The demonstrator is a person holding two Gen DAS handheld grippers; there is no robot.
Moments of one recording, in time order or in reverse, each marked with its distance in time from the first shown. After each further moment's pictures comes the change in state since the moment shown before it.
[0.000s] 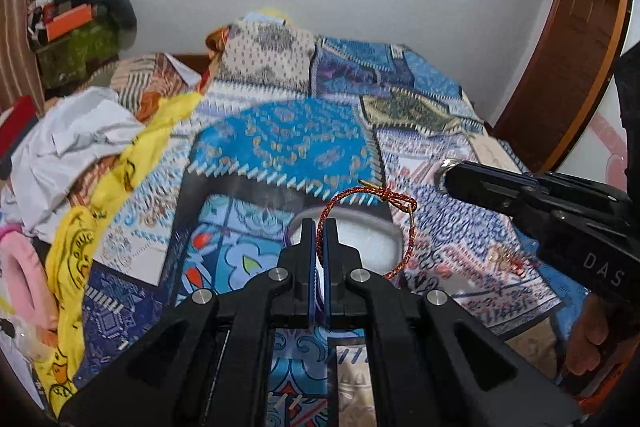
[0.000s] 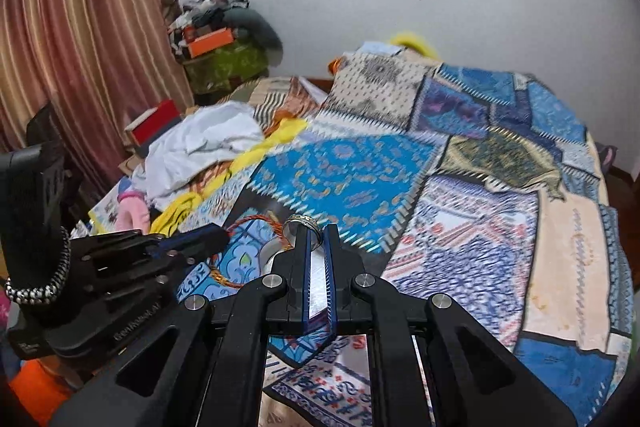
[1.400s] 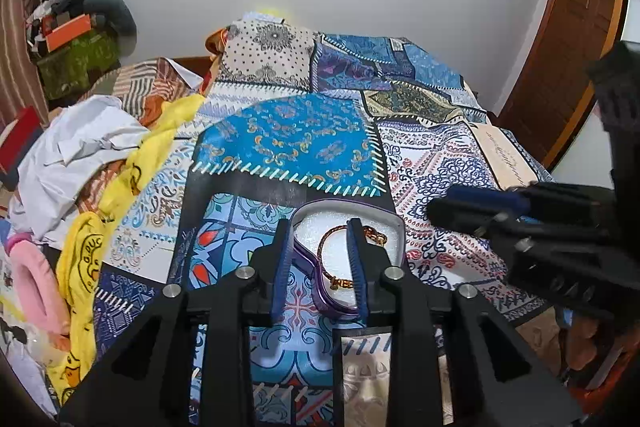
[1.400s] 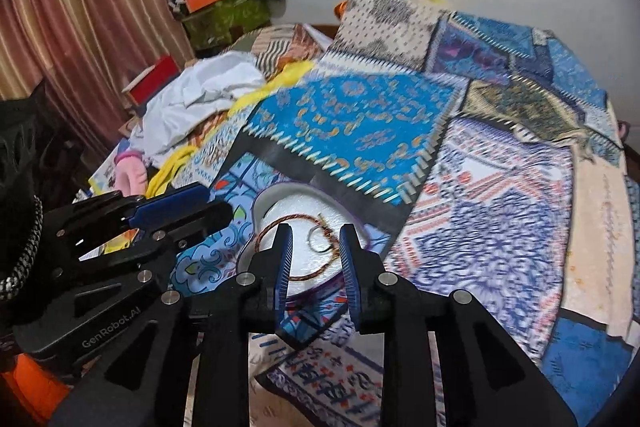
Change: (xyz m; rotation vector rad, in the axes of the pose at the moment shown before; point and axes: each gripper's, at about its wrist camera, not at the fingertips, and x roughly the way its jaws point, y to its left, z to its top) left arm -0.015 -0.010 0.000 0.049 -0.010 0.036; right arm 0.013 -0.008 -0.010 0.022 0.120 -0.002
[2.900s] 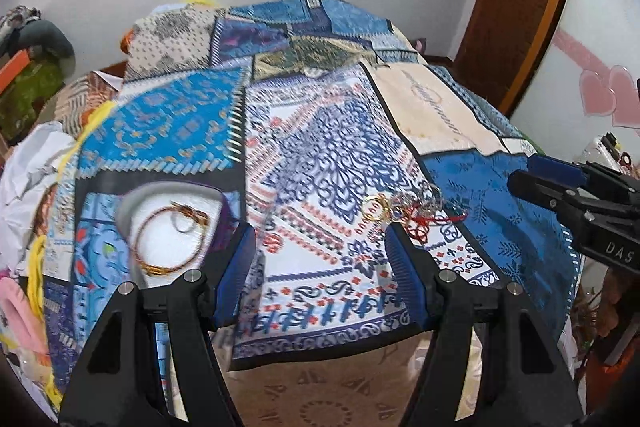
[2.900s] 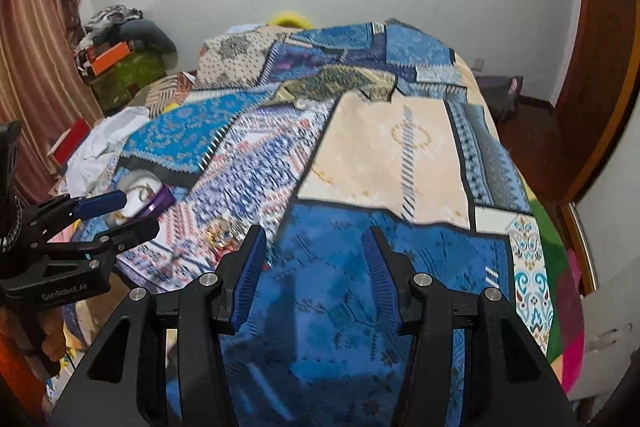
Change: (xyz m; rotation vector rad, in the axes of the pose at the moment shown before) left arm 0.037 -0.137 -0.020 0.178 0.137 -0.115; right arm -0.104 -0.126 -0.092 0.207 -0.097 -0.286
